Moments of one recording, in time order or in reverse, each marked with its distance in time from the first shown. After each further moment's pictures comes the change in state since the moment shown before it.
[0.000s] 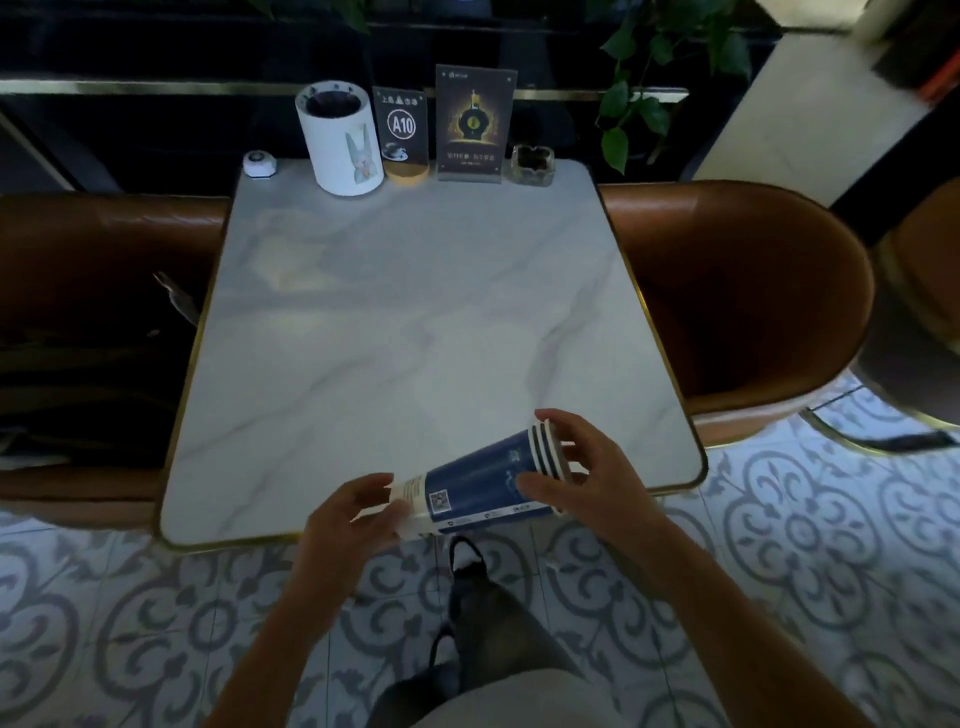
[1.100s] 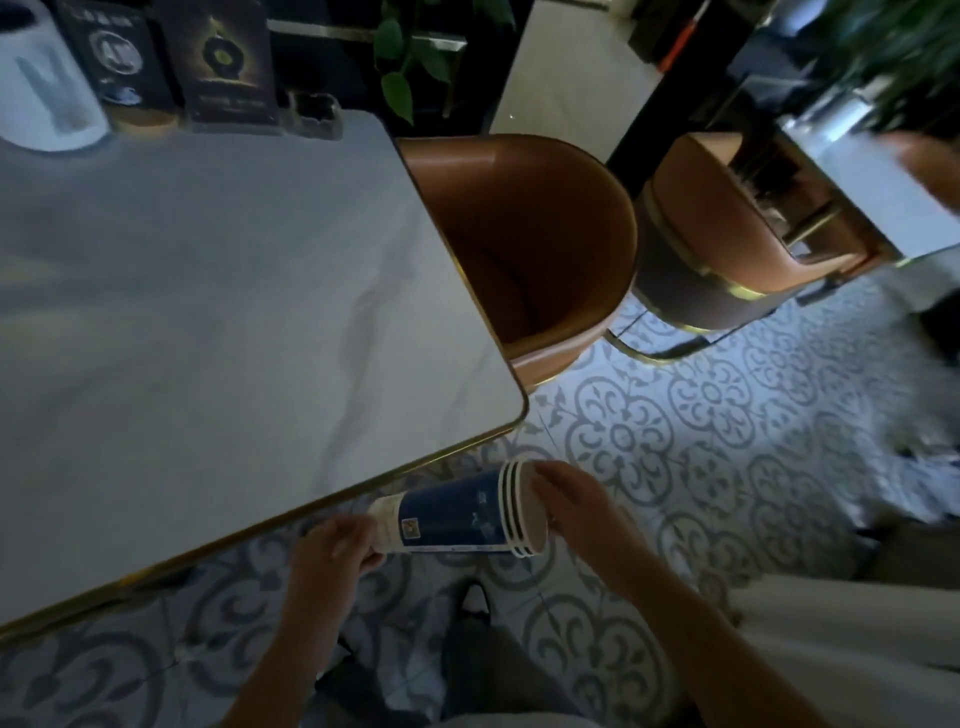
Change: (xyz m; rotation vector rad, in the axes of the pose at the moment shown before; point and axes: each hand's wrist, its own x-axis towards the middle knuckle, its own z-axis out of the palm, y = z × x) left_hand -0.019 -0.045 0.149 -0.051 -0.231 -0.151; right_hand -0.117 0.074 -0.083 0.023 0.285 0.417
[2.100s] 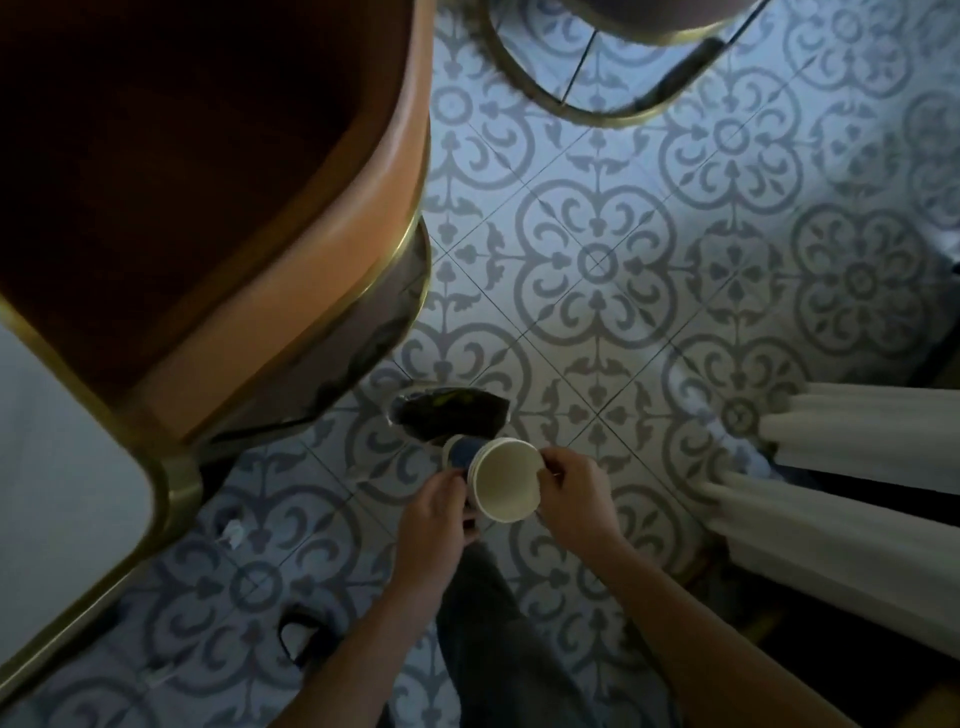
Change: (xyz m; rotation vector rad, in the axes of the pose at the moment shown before) left_hand 0.139 -0.128 0.447 0.312 -0.259 -0.450; right_hand 0.207 0.365 -0.166 0.001 0.202 0.406
